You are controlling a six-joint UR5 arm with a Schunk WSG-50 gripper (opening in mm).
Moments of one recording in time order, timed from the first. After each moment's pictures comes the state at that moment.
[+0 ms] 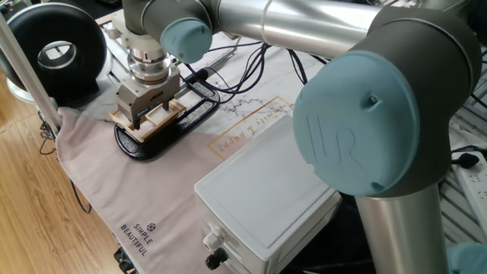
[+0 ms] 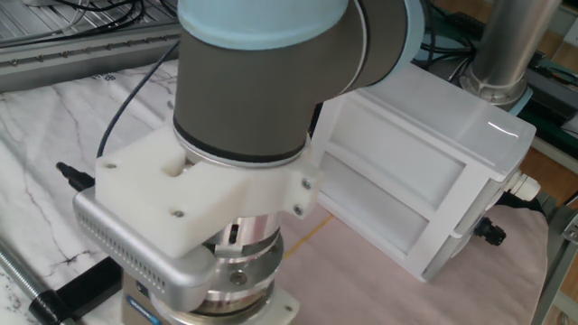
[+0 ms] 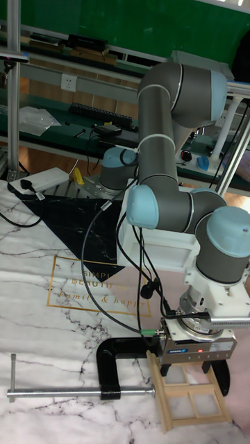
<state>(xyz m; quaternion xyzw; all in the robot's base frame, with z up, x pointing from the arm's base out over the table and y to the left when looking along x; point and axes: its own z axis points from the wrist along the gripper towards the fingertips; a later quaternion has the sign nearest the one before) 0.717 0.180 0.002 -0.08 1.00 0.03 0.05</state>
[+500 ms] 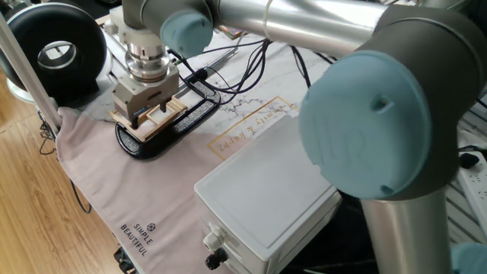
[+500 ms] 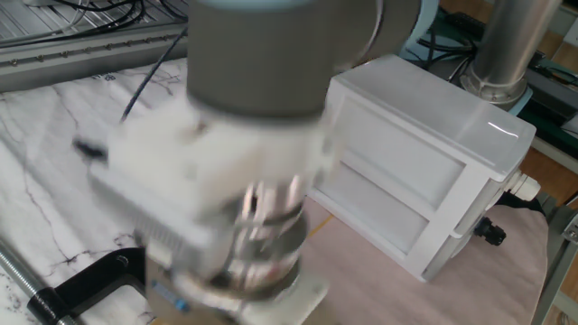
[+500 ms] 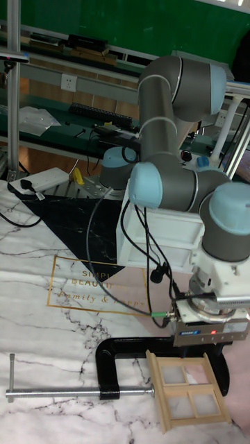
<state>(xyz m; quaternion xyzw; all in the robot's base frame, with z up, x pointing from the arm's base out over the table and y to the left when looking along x) 0.694 0.210 0.049 -0.06 0.99 0.08 0.03</state>
